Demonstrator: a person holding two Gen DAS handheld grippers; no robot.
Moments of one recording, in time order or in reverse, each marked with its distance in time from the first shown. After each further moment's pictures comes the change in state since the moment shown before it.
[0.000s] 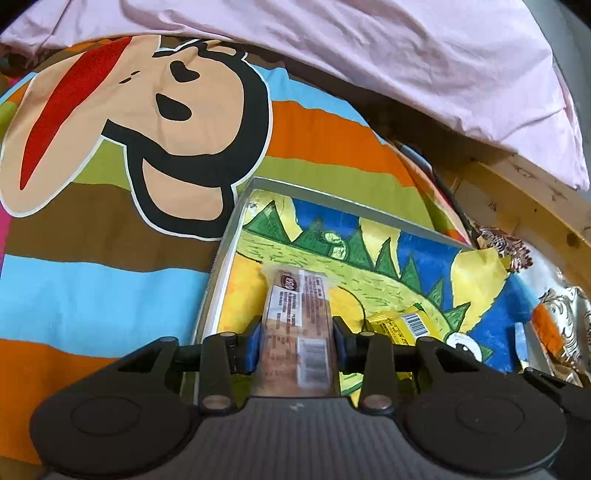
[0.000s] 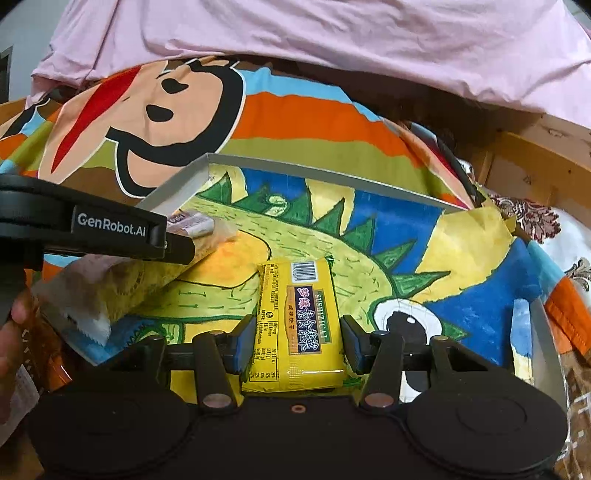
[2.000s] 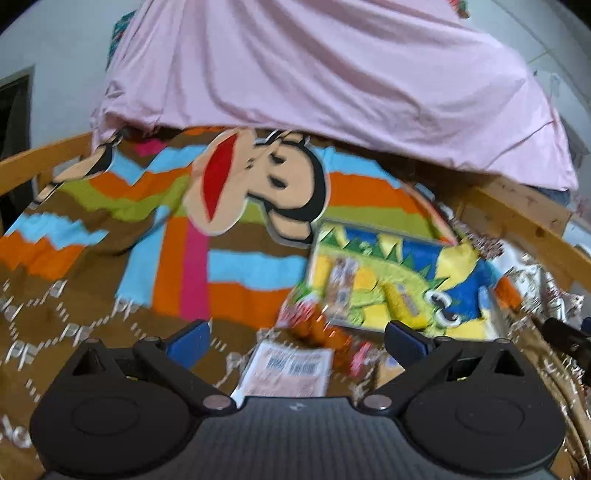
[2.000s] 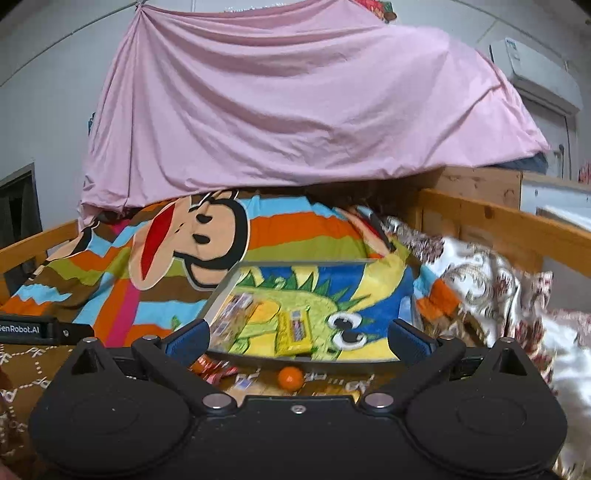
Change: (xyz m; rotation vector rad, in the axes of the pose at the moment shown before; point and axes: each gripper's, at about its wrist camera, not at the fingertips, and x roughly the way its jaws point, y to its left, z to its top) left arm -0.265 -0.012 -0.062 0.025 -0.096 0.225; right arm -0.279 -0.041 -0.054 0.210 -0.251 0.062
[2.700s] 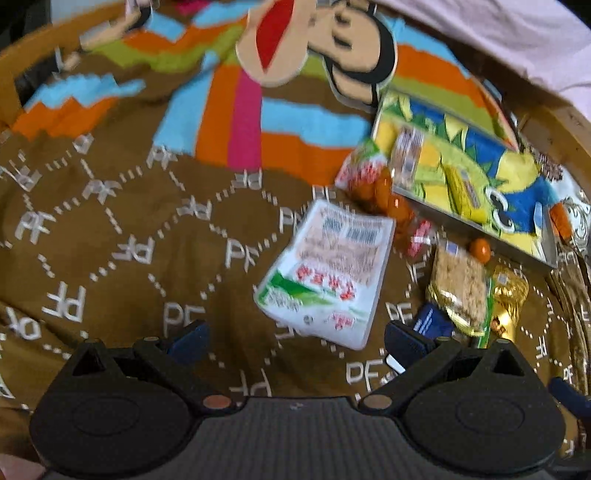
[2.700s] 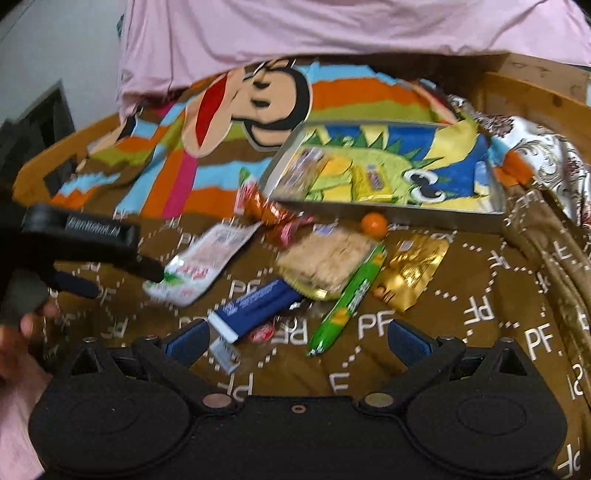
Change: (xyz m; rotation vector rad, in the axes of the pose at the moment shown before) left arm 0.038 0.036 -0.023 -0.126 0.475 0.084; right arm 0.010 0.059 -0.062 -0.027 0.409 0.142
